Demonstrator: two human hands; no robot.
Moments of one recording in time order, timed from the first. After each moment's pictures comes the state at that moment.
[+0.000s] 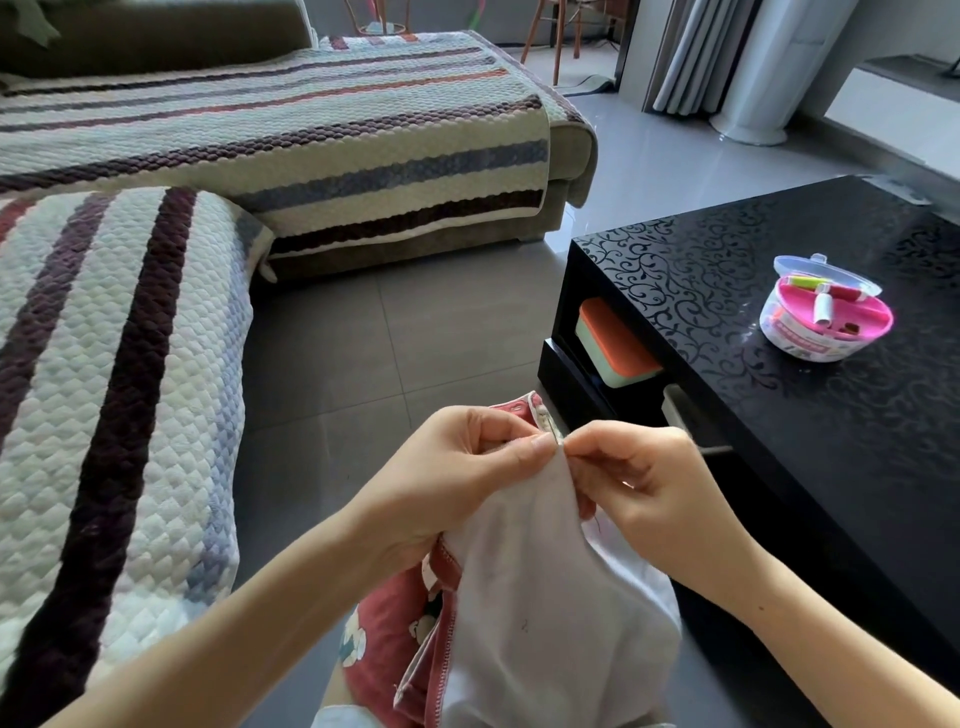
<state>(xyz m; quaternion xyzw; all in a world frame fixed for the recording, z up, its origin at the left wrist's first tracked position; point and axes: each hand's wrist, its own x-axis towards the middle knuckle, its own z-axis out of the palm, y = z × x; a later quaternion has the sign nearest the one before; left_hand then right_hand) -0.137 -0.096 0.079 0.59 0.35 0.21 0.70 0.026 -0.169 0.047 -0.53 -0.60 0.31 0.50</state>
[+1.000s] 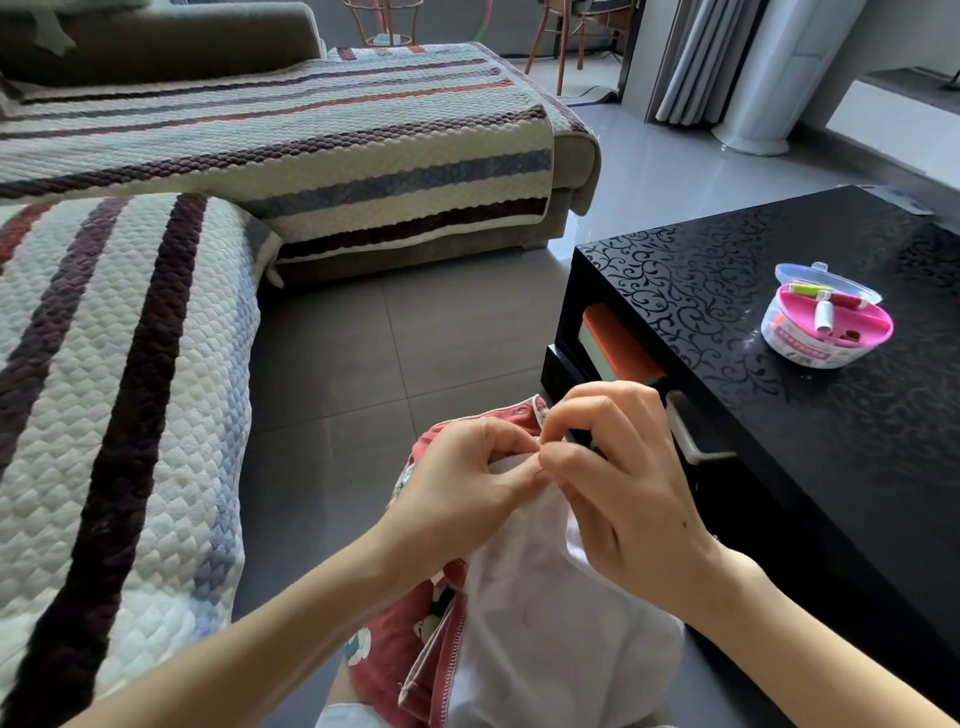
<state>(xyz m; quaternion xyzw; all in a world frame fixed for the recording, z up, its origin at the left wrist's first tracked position) -0.136 -0.101 0.061 0.72 0.36 0.23 0.55 0.009 -0.159 0.048 -0.47 -0.76 -0.14 0.42</state>
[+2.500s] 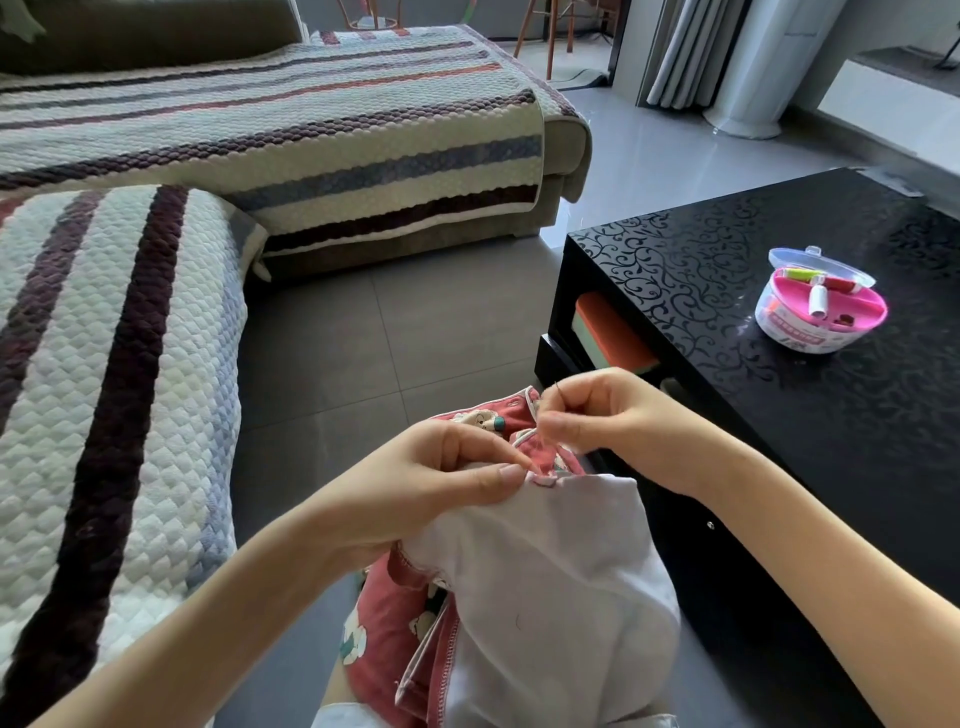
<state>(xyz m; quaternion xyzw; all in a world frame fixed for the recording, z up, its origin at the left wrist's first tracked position) -0.162 -0.083 0.071 0.62 0.30 0.12 0.72 0.047 -0.126 0.063 -0.51 -0.56 0.54 0.37</state>
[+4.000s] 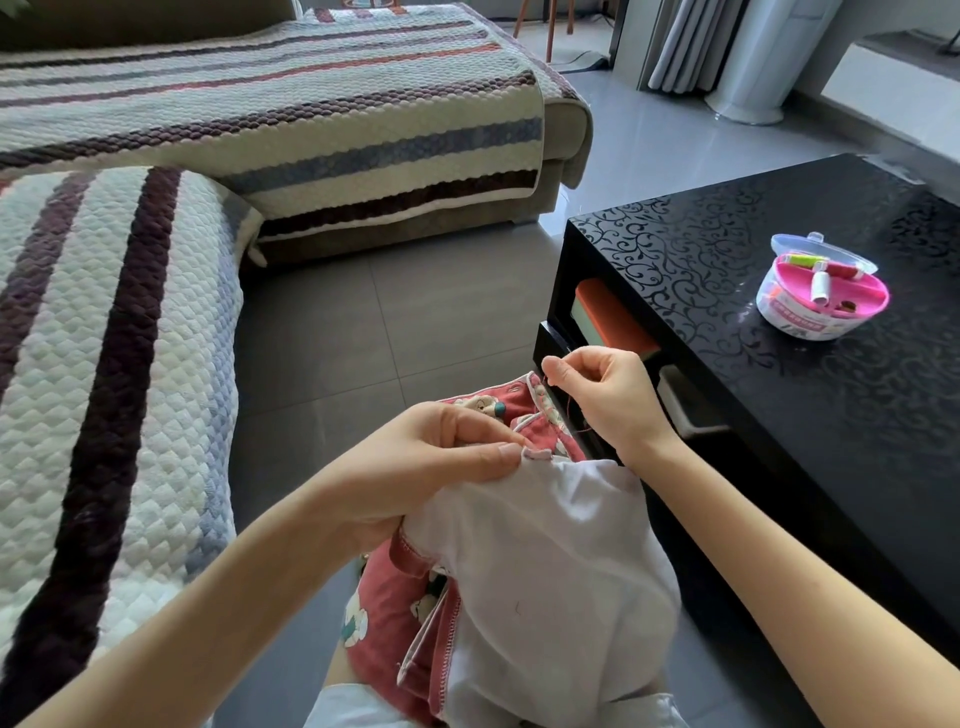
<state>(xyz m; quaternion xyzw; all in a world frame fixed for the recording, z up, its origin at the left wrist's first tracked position) -0.163 -0.083 0.072 0.57 0.34 0.11 0.74 0.045 -0.101 0.012 -0.69 -0.45 0.29 0.49</state>
